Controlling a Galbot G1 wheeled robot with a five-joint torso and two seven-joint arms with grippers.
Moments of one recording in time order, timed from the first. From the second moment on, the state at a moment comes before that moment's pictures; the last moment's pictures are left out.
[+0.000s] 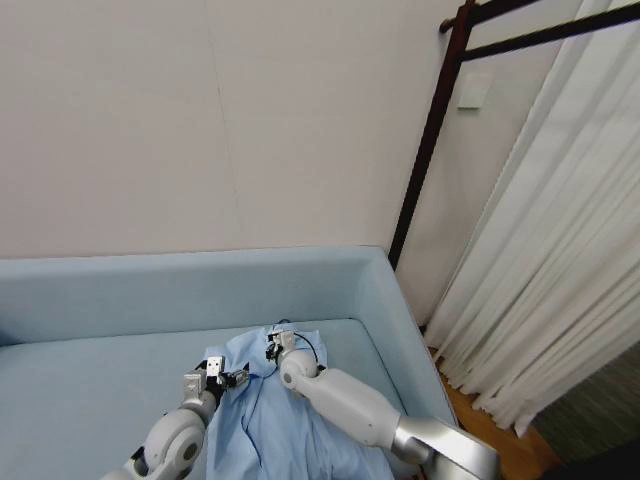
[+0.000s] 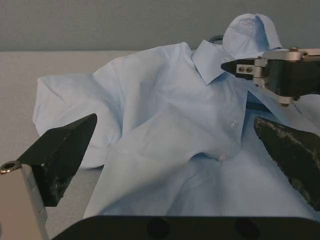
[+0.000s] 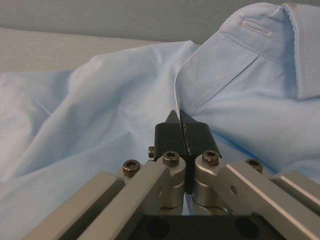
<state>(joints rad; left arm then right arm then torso) 1.28 -0.86 -0.25 -2.04 -0.89 0.42 -0.52 -0.41 1.49 -0.57 1.23 1.06 -0.39 0.58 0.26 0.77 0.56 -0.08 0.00</state>
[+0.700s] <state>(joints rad) 1.28 -0.87 -0.25 -2.03 -0.87 0.40 -0.51 -0.49 1.28 -0.60 1.43 1.03 -0.39 0.60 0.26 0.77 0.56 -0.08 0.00</state>
